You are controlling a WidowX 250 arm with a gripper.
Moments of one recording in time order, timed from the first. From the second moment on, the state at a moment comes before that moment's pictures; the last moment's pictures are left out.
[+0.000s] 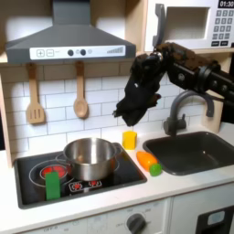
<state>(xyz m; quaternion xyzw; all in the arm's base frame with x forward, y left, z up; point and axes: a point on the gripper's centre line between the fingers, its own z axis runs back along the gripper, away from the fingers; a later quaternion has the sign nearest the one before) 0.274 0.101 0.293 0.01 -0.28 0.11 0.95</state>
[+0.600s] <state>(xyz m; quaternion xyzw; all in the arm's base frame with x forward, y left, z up) 0.300 0.119 0.327 0.01 -0.39 0.11 0.91</state>
